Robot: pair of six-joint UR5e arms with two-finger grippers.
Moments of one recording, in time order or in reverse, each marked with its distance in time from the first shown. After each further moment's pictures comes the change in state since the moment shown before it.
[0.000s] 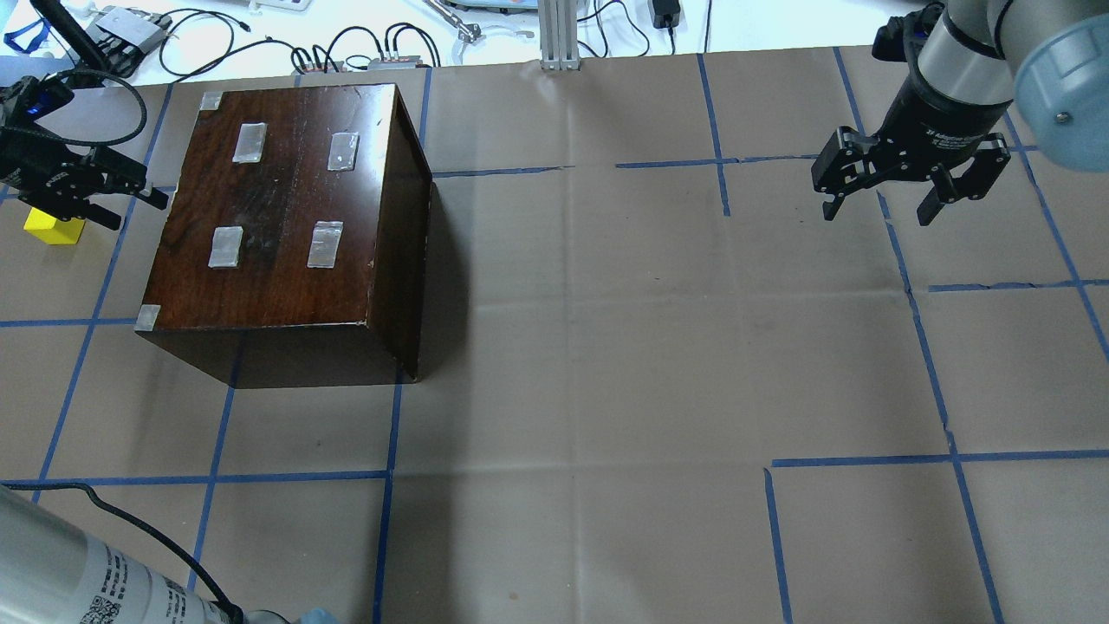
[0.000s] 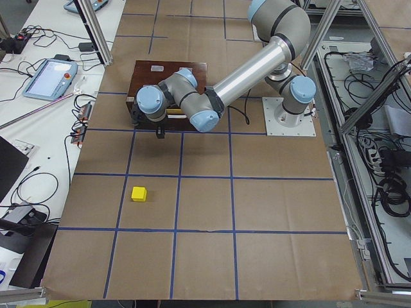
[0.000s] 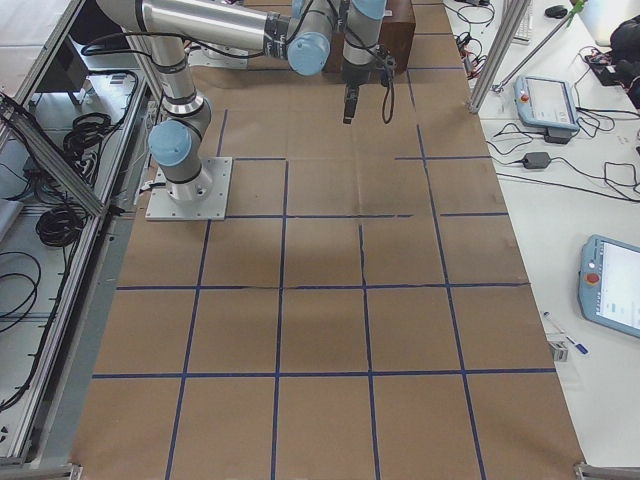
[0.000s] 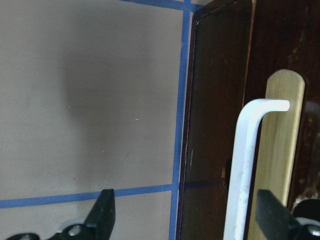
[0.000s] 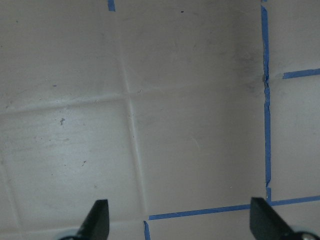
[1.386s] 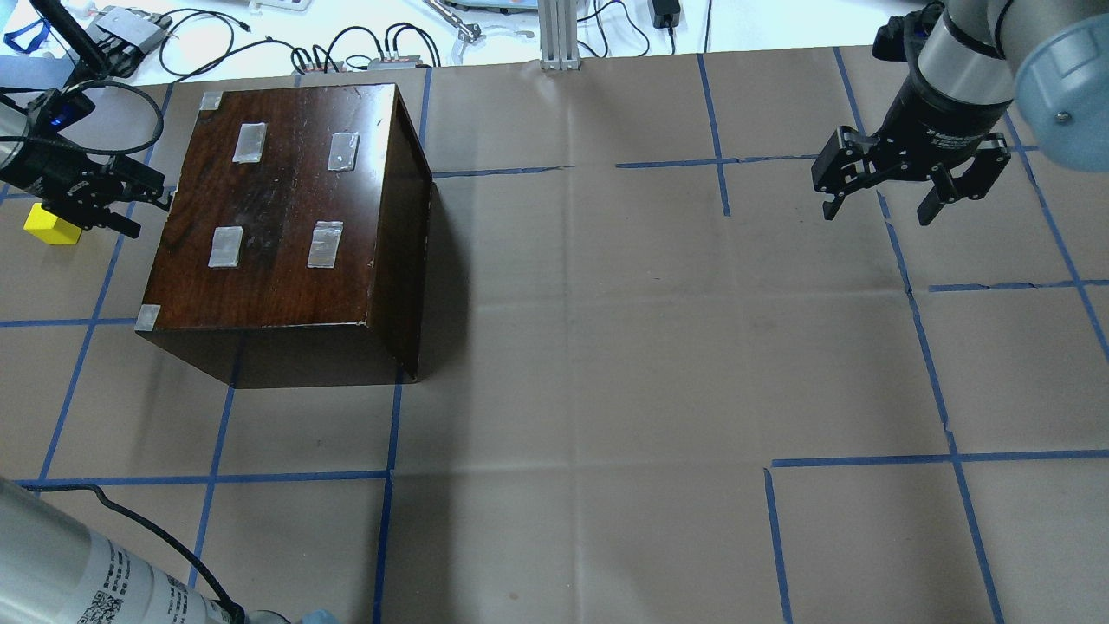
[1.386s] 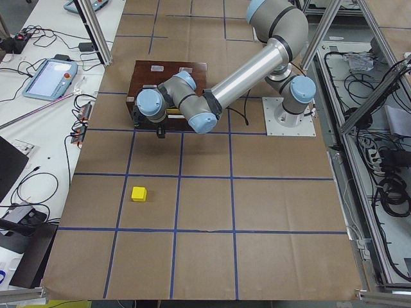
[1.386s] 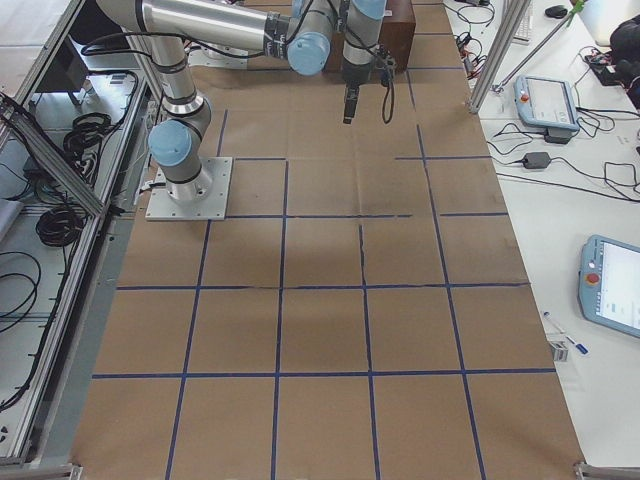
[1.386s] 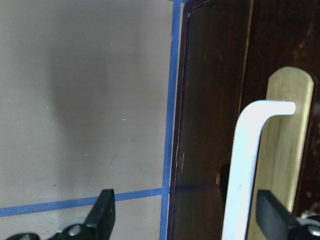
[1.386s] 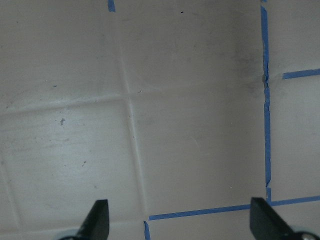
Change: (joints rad) left arm -0.010 -0.018 -0.018 0.000 -0.015 0.000; right arm 0.000 0.000 0.000 0.000 0.000 0.001
